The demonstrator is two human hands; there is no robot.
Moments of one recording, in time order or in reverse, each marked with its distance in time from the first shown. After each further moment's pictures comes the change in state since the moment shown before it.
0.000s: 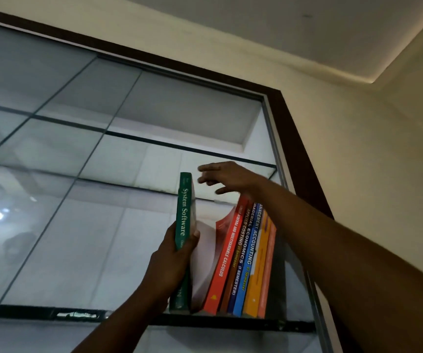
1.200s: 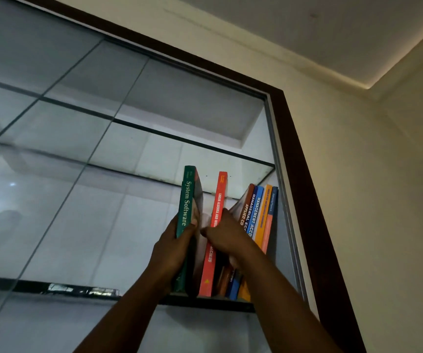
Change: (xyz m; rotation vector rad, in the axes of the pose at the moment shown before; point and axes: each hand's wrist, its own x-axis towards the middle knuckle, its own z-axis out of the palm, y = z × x) left_hand 0.000 -0.004 -0.002 -0.195 -0.009 -0.047; right_hand -0.066 0.035 0.083 0.095 0.210 0.335
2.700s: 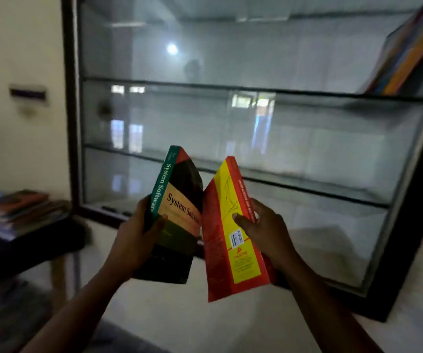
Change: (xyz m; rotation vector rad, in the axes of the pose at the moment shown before) left_hand -0.553 0.270 -0.252 0.897 0.320 -0.576; right_hand -0.528 -0.150 0.048 0.105 -0.606 0.139
